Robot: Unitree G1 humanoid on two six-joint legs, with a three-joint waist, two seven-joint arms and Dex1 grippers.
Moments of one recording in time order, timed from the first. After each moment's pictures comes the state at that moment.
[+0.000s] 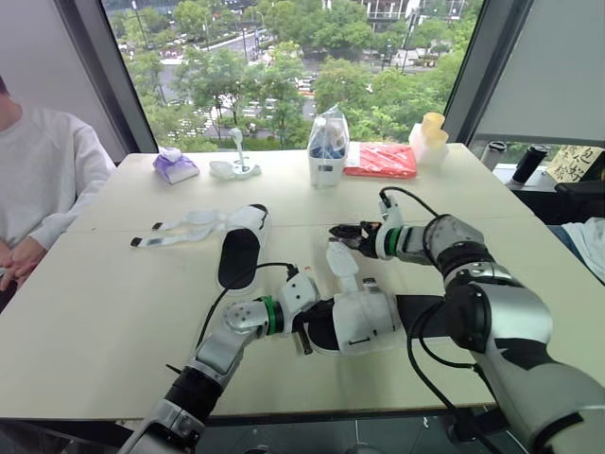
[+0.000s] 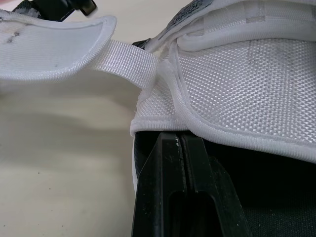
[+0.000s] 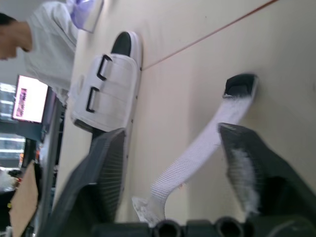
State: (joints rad) left arm -0.46 0.23 -0.36 0.26 -0.09 0.07 -0.83; right arm -1.26 -0.35 -0.31 1.26 0.38 0.90 0.60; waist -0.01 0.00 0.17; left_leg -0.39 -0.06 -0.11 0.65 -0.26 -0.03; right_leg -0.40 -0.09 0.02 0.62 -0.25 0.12
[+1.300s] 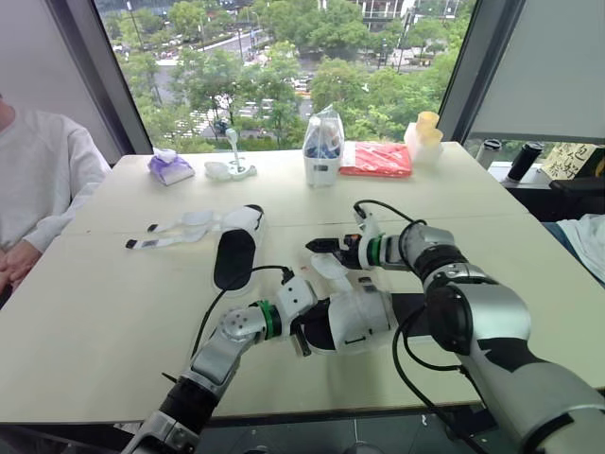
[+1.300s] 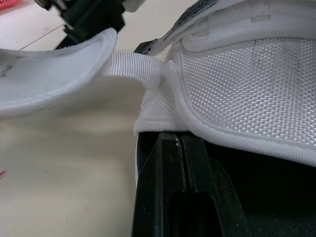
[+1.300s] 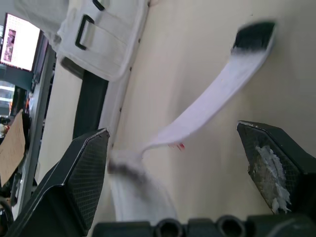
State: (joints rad) left arm -0.40 0.24 -0.36 0.18 -0.07 0.08 -0.76; right arm -1.29 -0.25 -0.30 1.33 0.23 0.80 0.74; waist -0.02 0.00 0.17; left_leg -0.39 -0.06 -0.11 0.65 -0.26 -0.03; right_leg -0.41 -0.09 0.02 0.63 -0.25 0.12
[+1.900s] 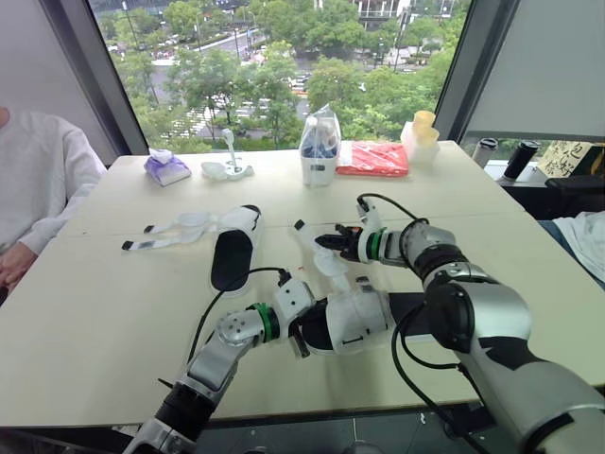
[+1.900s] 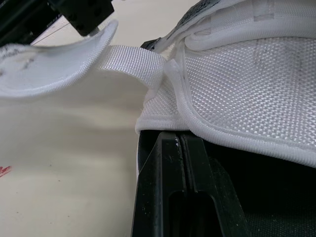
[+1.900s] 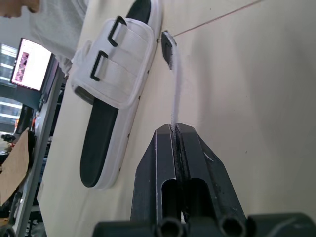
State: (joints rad) left arm -0.38 0.25 -0.35 0.15 -0.07 0.09 -0.73; right arm -1.29 -0.28 -0.32 1.34 0.24 0.75 0.82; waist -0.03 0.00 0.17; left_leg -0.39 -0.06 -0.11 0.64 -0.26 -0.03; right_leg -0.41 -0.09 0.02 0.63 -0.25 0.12
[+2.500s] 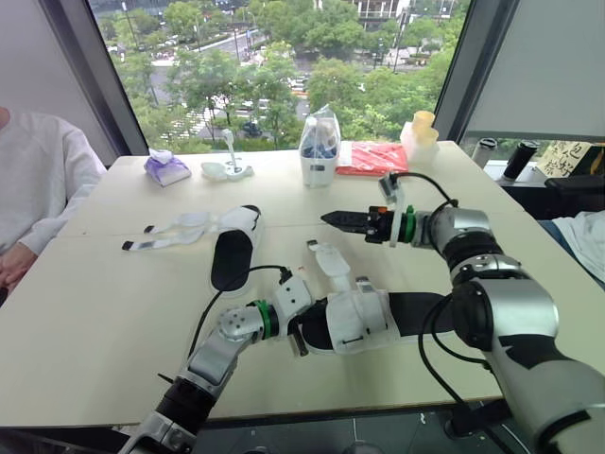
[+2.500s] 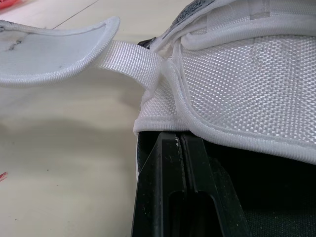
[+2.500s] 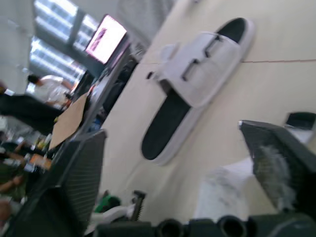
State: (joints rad) left arm -0.40 0.26 -0.35 0.18 -0.07 0.08 -0.77; right arm -1.28 -0.41 -0.15 1.16 0.21 0.77 1.31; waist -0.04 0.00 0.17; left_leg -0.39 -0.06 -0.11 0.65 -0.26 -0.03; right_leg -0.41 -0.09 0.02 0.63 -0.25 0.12
